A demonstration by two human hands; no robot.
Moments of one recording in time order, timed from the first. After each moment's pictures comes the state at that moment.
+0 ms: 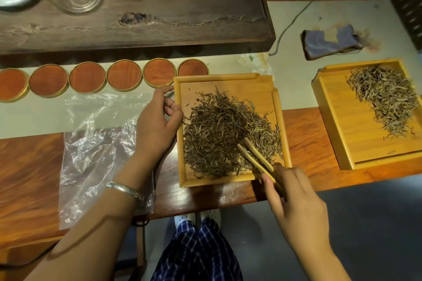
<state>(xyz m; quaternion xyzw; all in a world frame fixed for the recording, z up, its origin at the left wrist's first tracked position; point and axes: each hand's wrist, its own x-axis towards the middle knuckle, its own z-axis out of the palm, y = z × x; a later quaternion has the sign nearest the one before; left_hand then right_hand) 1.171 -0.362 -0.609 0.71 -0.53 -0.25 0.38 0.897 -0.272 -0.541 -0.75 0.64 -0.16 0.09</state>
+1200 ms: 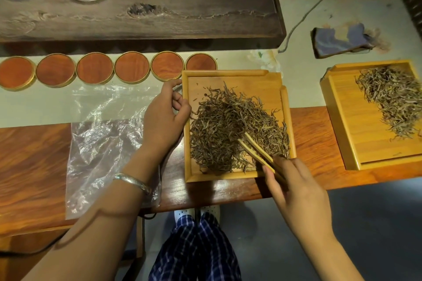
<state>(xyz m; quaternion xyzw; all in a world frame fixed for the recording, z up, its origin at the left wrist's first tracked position) 1.170 -0.364 -0.608 0.72 -0.53 -0.23 0.37 0.903 -0.285 -0.539 -0.77 0.61 -0.15 0.08</state>
